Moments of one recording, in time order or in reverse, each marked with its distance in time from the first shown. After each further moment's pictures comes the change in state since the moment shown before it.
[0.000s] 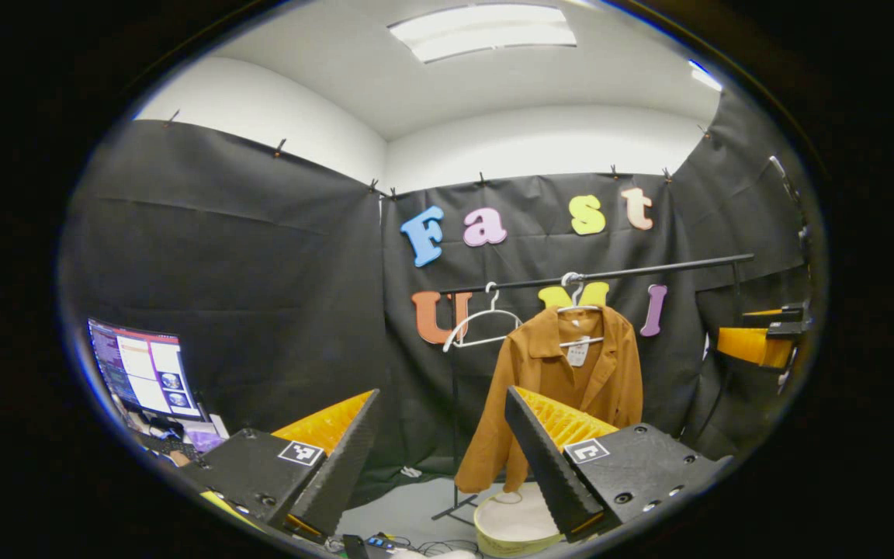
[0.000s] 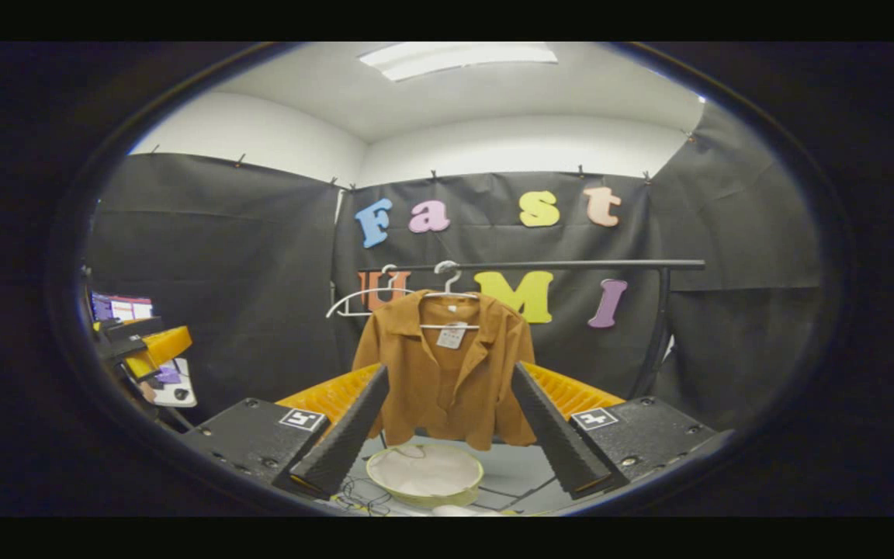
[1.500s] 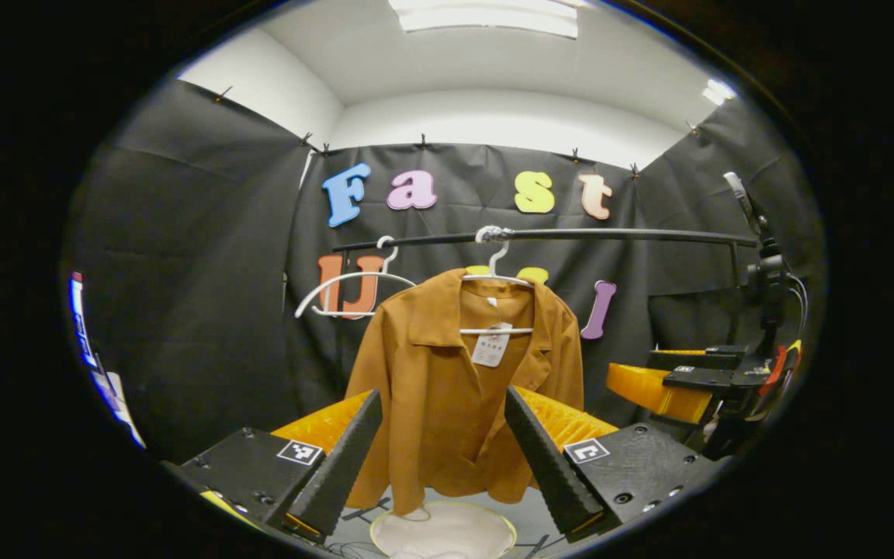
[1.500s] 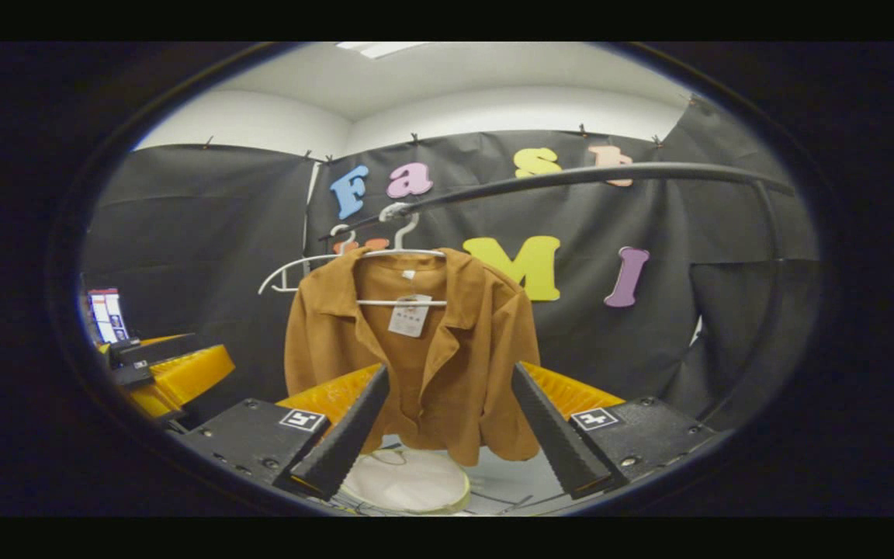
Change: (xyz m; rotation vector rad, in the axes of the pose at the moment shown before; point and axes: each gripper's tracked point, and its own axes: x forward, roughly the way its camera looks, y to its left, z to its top) left arm 0.189 -0.200 -0.075 -0.130 0.051 -0.243; right arm 0.236 -0.087 -0.071 0.039 0.100 0.020
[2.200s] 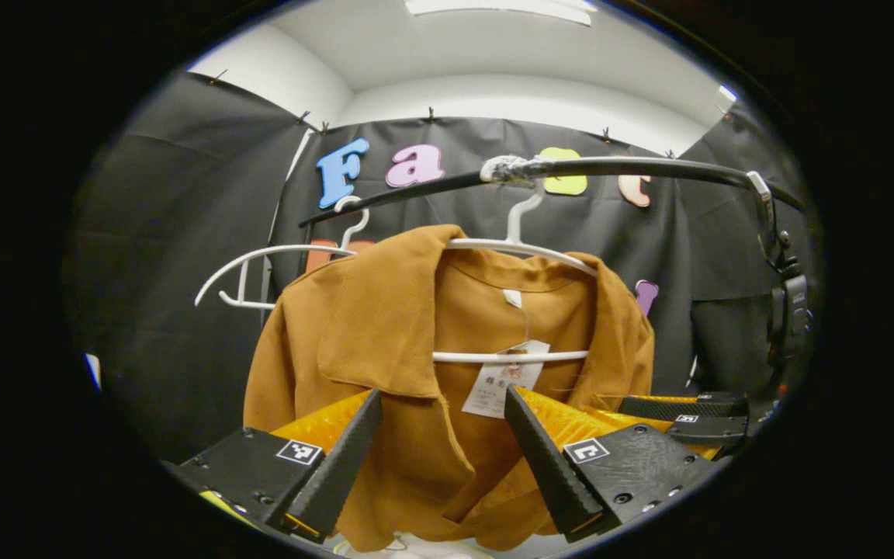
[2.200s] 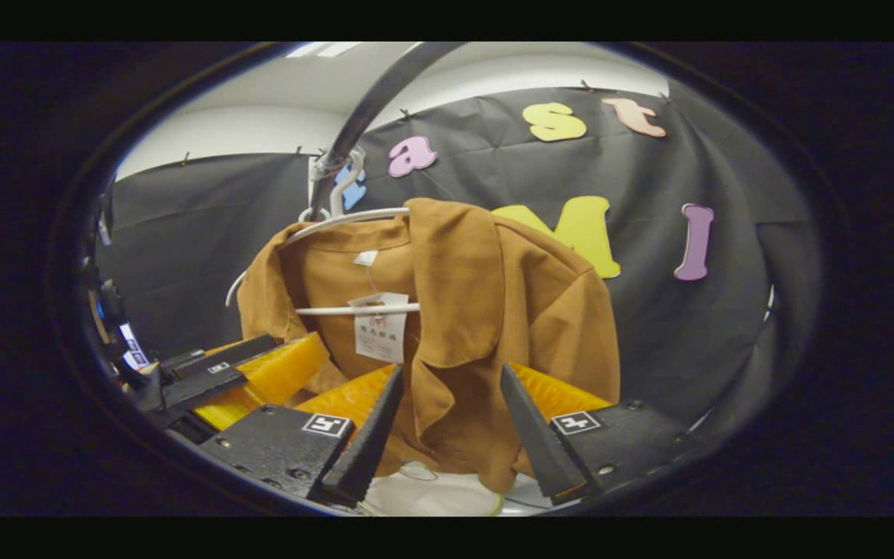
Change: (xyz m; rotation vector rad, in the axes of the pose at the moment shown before) left arm 0.185 0.002 -0.024 -0.028 0.014 0.104; right arm 0.169 0.002 -0.006 0.120 0.078 0.176
